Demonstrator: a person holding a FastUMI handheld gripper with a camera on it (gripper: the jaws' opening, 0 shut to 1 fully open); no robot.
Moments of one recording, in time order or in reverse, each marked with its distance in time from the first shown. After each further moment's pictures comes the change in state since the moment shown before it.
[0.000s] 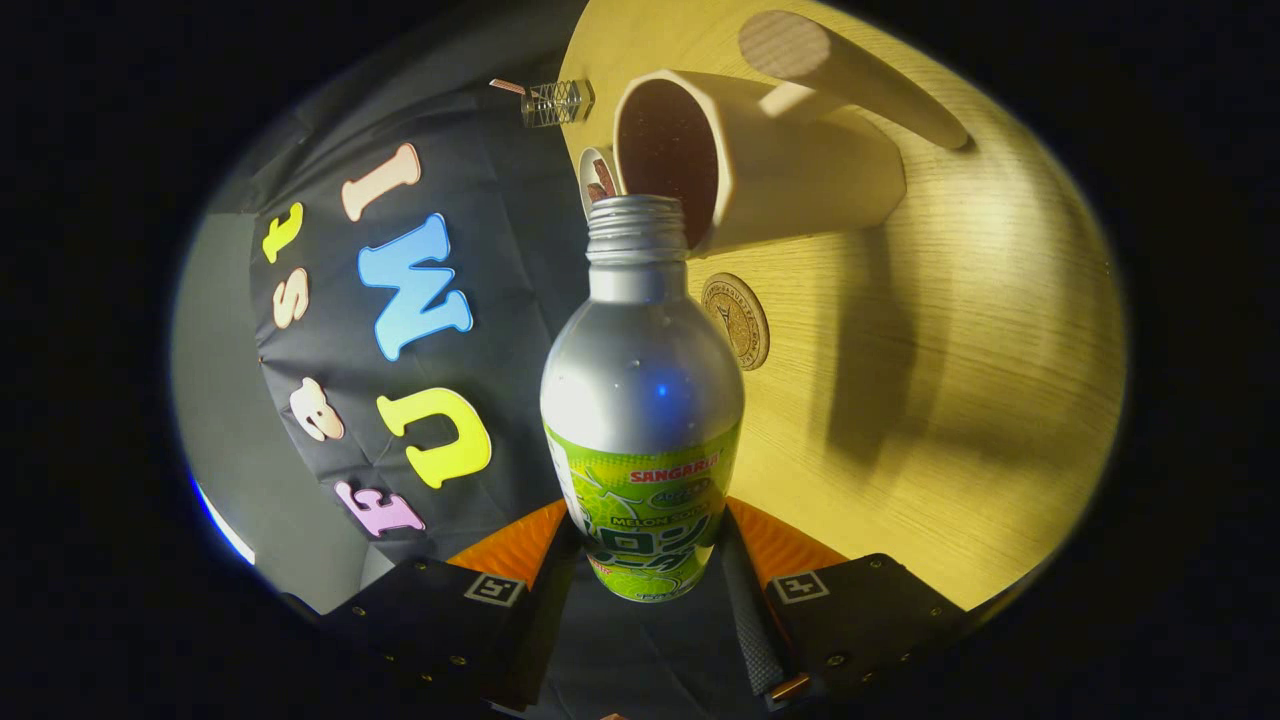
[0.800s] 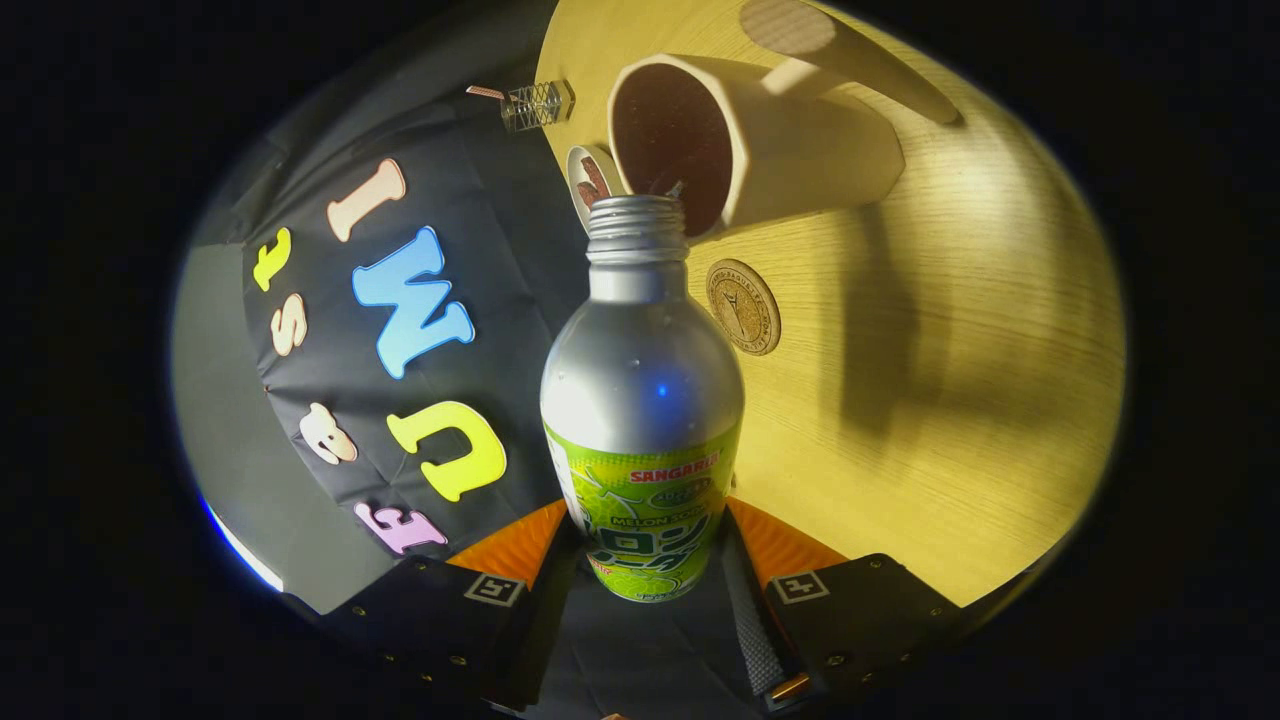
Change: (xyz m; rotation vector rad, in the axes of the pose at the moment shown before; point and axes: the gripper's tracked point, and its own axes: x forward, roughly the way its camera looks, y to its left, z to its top) arm -0.002 0.019 -0.002 0.086 0.016 0.008
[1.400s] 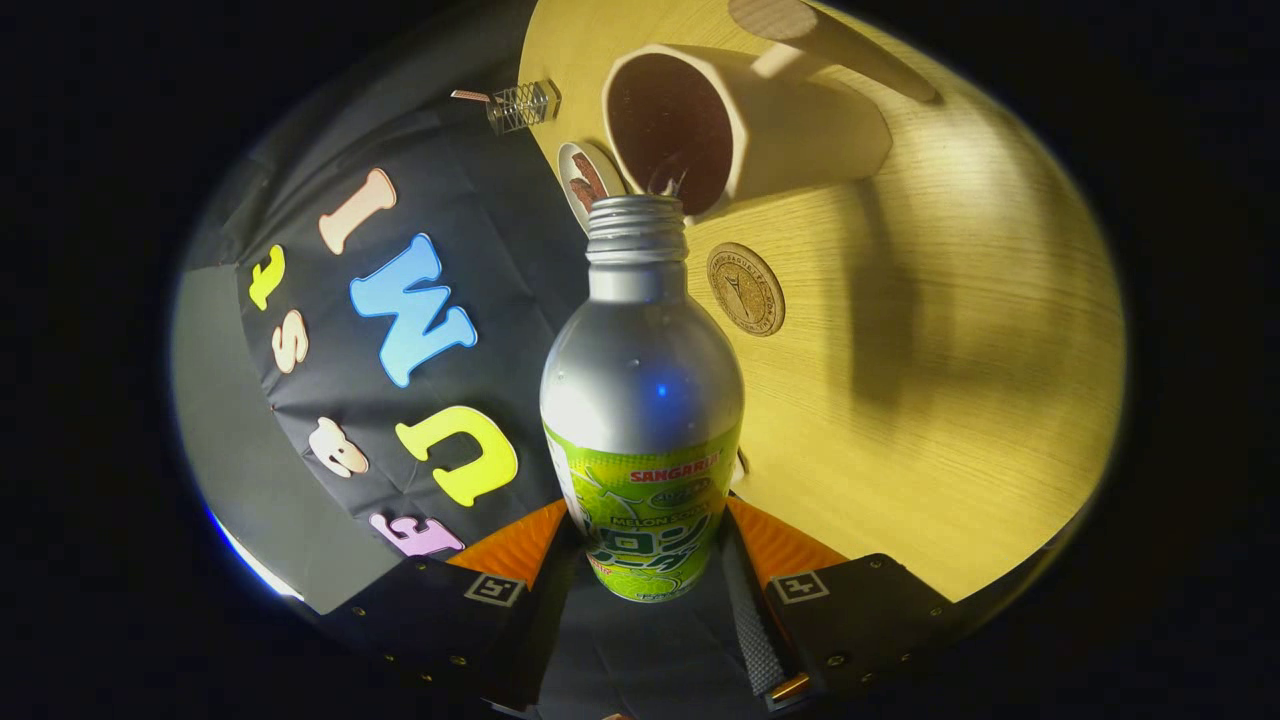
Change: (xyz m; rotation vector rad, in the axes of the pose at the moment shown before) arm -0.004 0.010 -0.007 0.067 0.025 0.005
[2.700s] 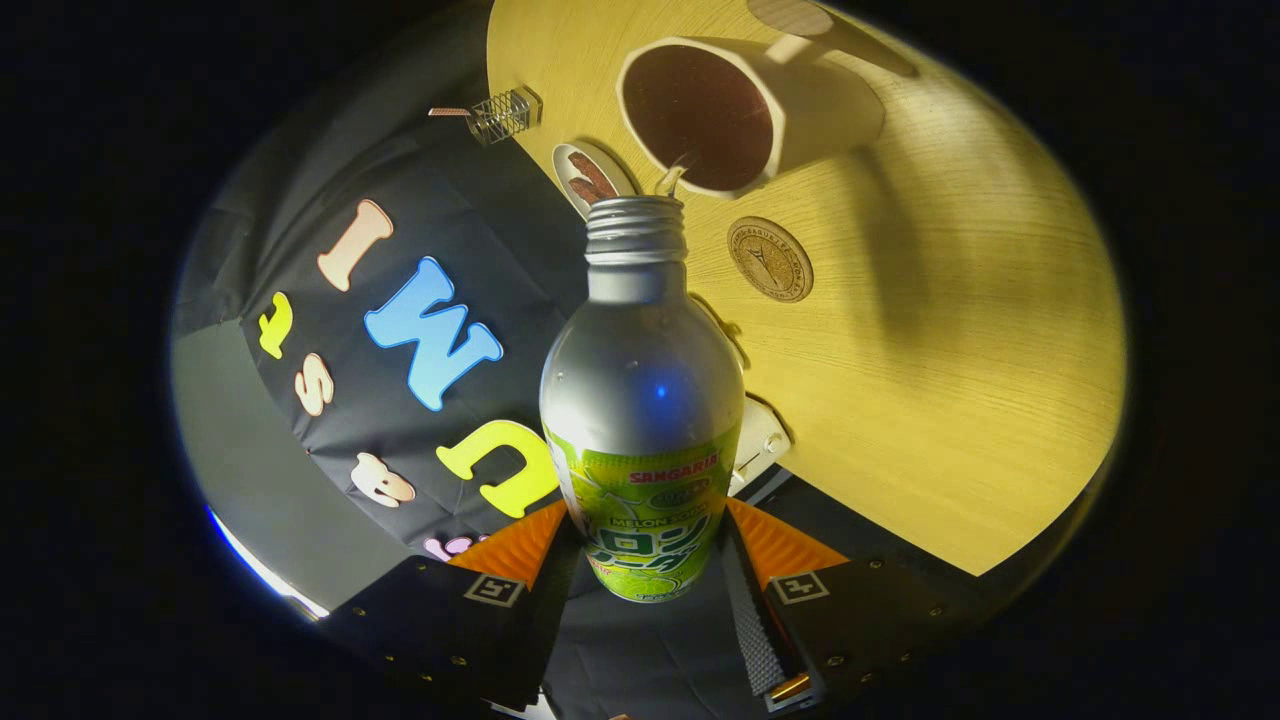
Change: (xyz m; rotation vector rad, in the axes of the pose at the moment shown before) arm -0.009 0.043 -0.008 0.152 0.047 0.078
